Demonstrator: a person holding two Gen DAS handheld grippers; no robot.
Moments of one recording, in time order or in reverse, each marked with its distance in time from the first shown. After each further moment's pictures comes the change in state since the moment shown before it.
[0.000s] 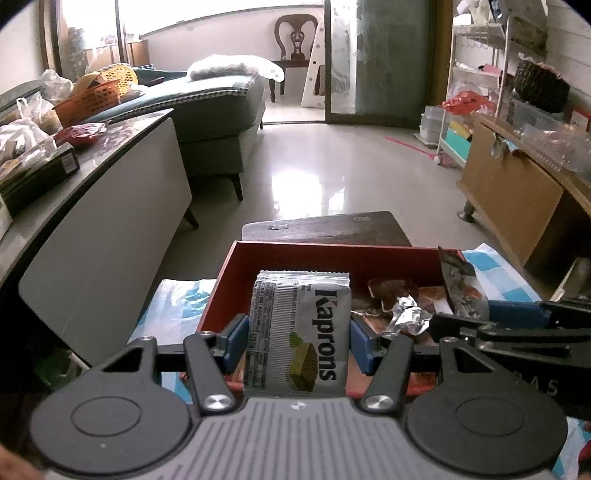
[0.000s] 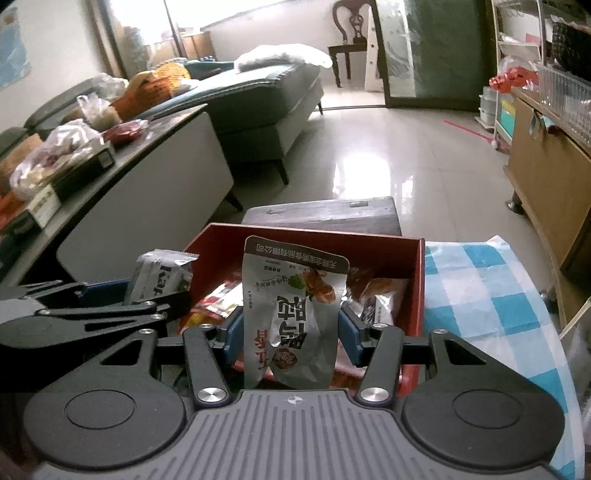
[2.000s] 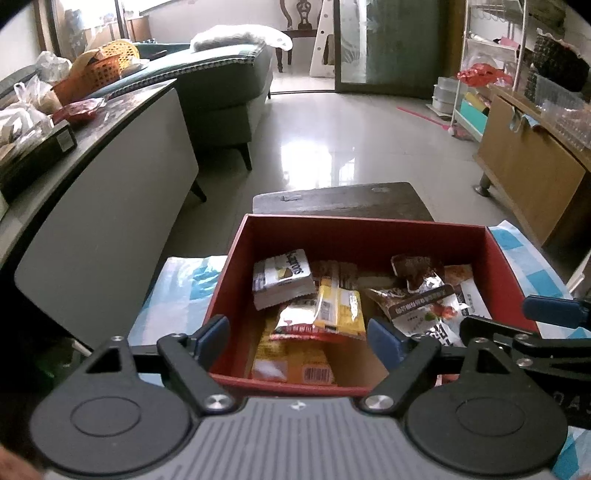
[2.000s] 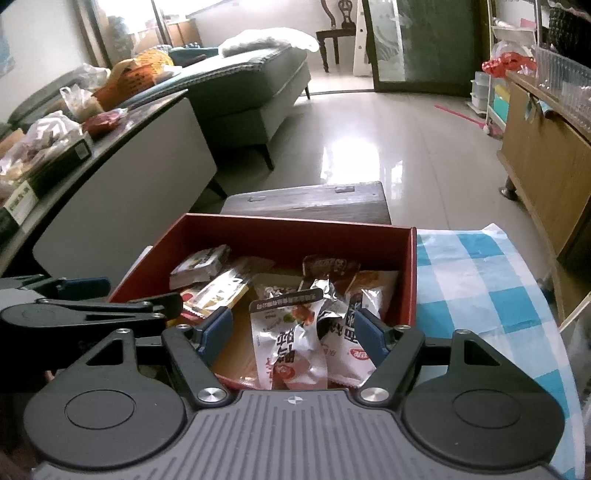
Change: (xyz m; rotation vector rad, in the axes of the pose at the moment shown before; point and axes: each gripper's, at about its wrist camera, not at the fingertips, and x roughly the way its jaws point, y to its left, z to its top) left arm 0.023 0.010 0.002 0.000 0.104 0.031; right arm 0.019 -0.009 0.001 0.010 0.042 -0.035
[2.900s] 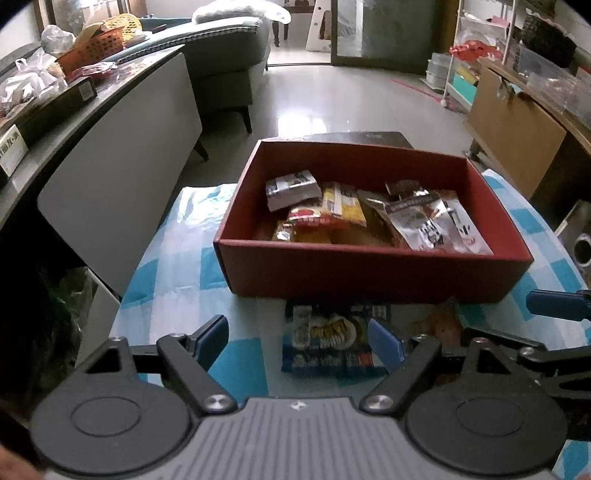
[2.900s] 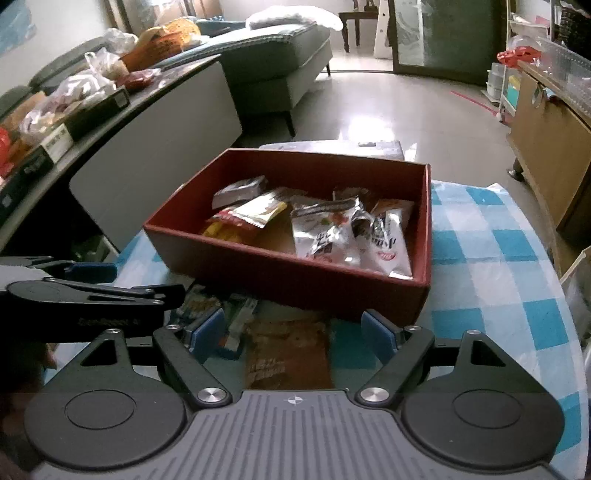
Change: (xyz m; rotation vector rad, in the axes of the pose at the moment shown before) left arm -0.039 0.014 -0.074 0.008 0.084 -0.024; right arm -0.041 0.028 -0.064 -0.065 0.080 0.025
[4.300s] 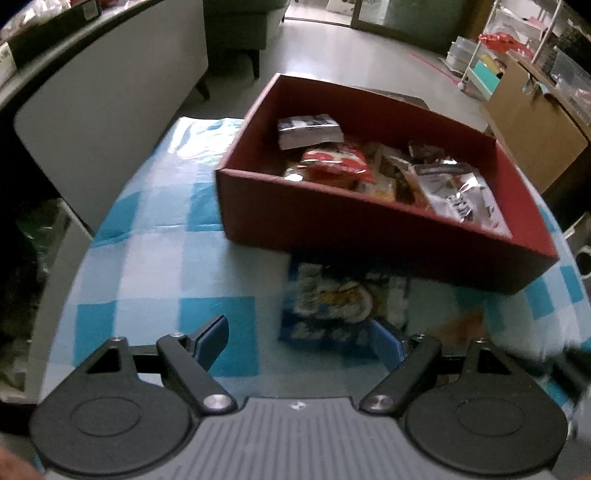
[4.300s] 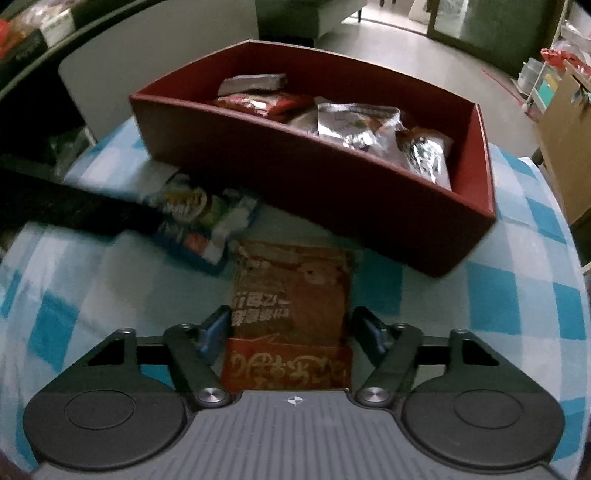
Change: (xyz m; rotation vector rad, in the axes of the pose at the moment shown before) left arm 0.044 0.018 -0.006 -0.145 0.149 -0.086; right arm 0.053 0.020 -0.036 -0.188 0.221 -0.069
